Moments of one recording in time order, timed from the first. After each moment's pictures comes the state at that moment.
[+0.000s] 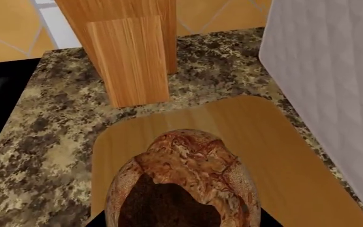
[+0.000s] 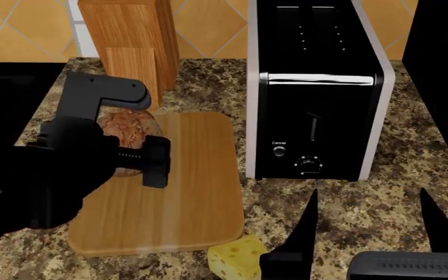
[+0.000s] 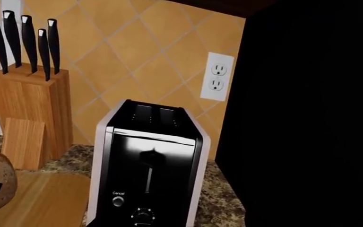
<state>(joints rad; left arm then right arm) -1.22 -0.32 0.89 -0.41 -1.26 -0.76 -0.63 0.57 0.95 -0.57 -1.02 1.16 0.62 1.31</state>
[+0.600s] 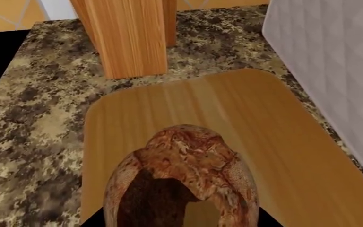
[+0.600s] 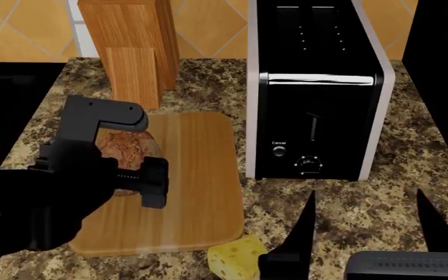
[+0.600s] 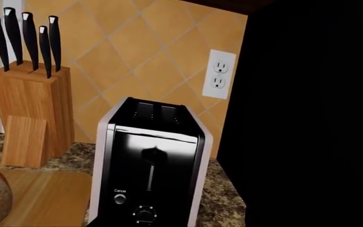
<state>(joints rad) -1.14 -0.34 0.88 -0.36 -1.28 -0.75 -0.64 0.57 0.95 -0.58 -1.01 1.14 0.61 1.30</state>
